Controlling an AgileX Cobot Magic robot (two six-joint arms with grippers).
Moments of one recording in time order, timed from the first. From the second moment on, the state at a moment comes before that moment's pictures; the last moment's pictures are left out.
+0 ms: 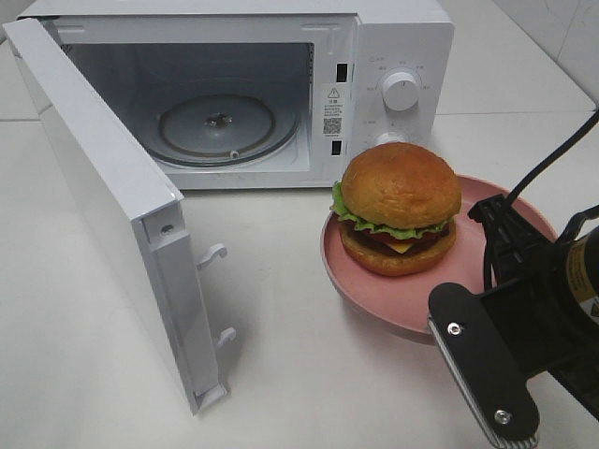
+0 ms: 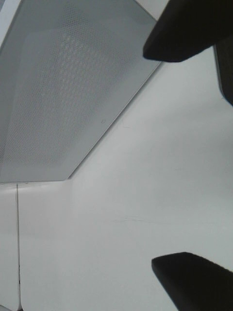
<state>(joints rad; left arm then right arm) -0.02 -0.01 -0.52 -0.15 1.09 0.07 0.85 1.23 -0.57 -0.38 0.67 -0.79</state>
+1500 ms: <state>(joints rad) -0.02 -0.01 -0.52 -0.15 1.09 0.07 0.71 1.35 -0.68 -0.24 0.53 -1.25</state>
